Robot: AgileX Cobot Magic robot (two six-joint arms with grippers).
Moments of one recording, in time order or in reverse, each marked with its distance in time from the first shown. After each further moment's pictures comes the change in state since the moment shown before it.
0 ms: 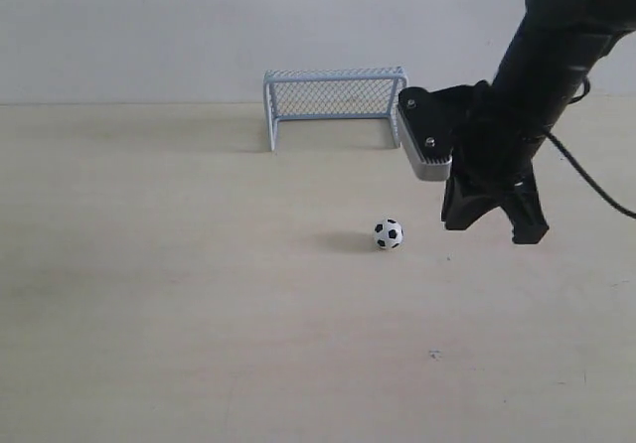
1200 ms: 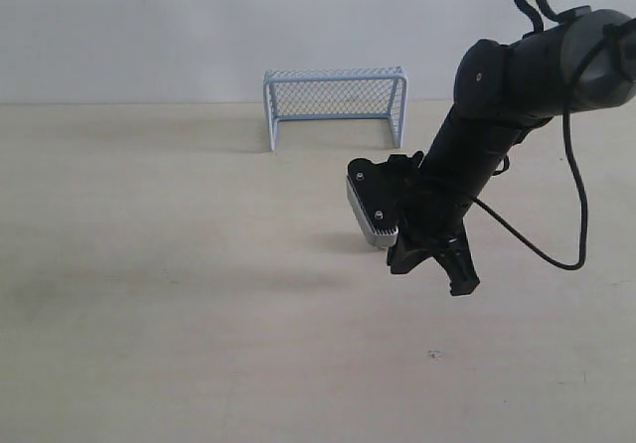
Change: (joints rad) left arm 0.000 0.000 0.000 0.000 -0.002 0.000; right arm 0.069 0.169 0.045 0.137 -0.221 -0.171
